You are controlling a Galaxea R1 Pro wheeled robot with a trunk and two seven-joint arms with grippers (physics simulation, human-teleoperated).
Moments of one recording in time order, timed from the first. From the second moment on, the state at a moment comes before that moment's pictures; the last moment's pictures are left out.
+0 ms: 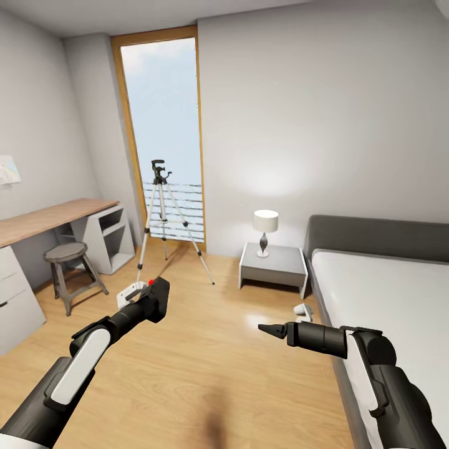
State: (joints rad) left arm -0.44 0.24 -0.19 -1.39 1.02 0.45 0.29; right arm -0.39 -0.07 -0.14 -1.45 -0.09 1.01 0.99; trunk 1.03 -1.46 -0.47
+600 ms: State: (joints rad) left arm -0.44 0.24 -0.19 -1.39 1.03 0.45 0.29; right arm -0.39 -0.07 -0.14 -1.45 -0.10 1.01 0.99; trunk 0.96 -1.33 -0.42
